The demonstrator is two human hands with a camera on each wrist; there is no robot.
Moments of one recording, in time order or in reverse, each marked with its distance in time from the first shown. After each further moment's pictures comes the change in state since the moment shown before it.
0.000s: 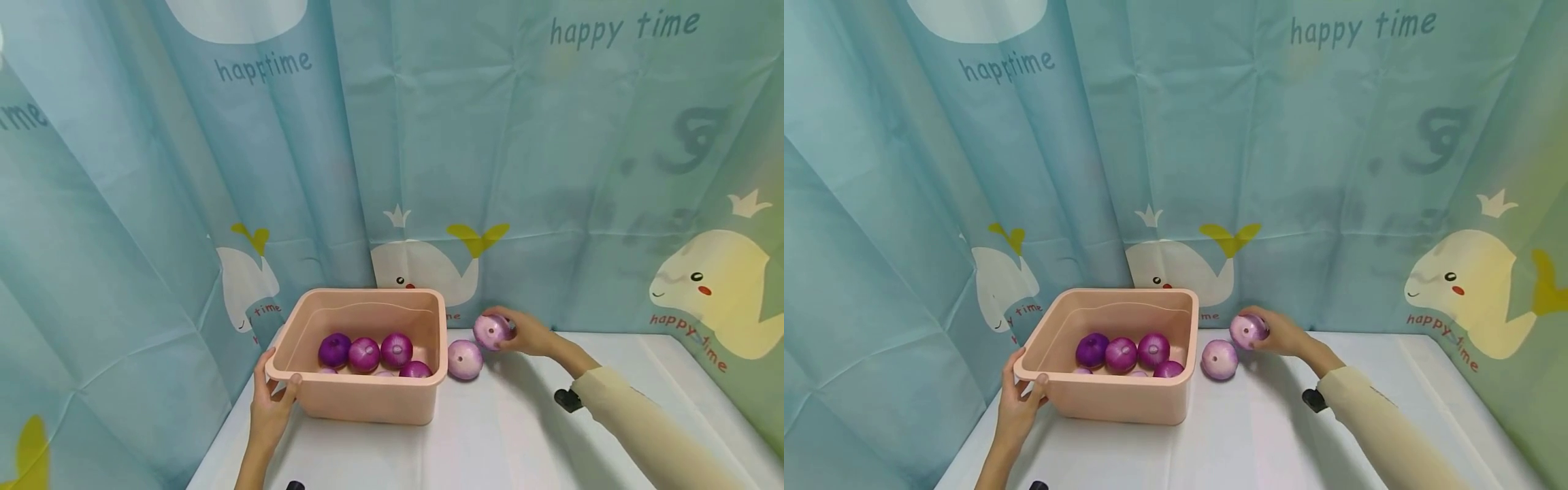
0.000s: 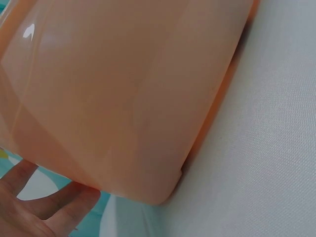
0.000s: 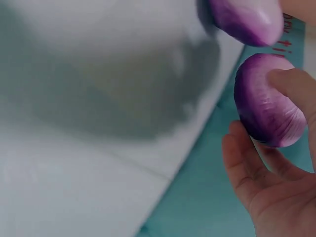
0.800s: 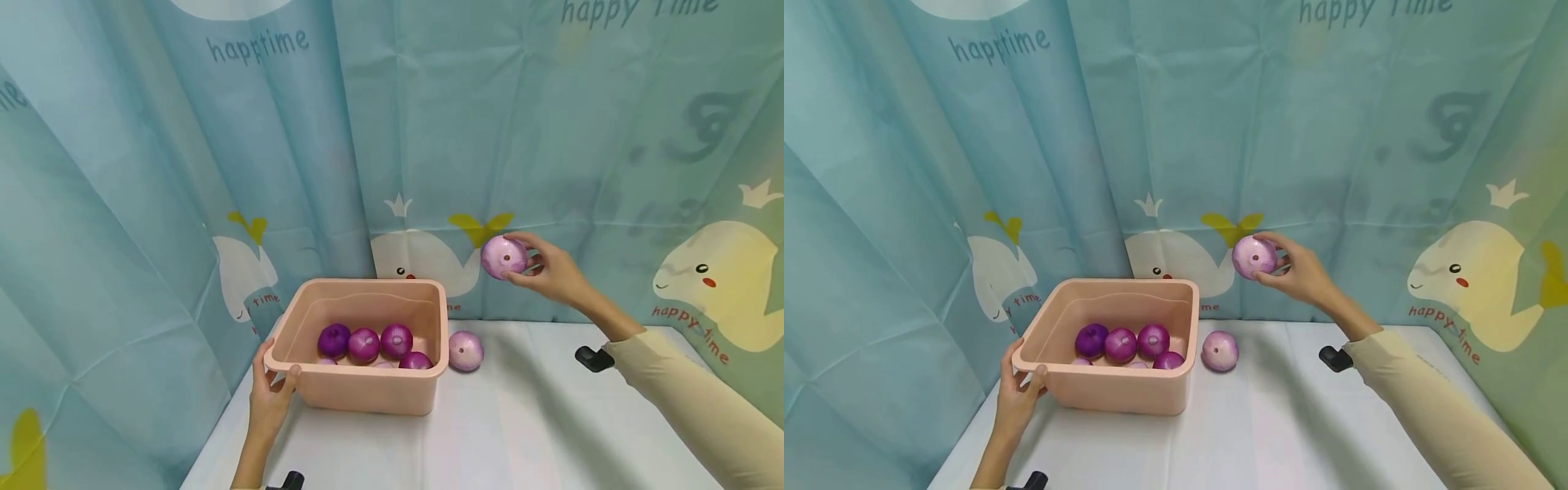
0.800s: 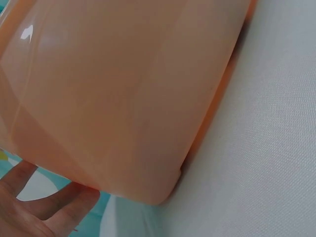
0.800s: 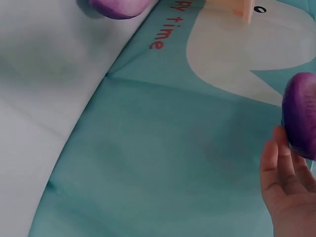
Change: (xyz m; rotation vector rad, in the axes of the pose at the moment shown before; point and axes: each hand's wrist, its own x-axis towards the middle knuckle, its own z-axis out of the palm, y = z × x) left_hand 0.003 -0.002 -0.001 -0.018 -0.006 0.040; right_hand 0.034 -0.057 -0.093 -0.030 0.267 0.104
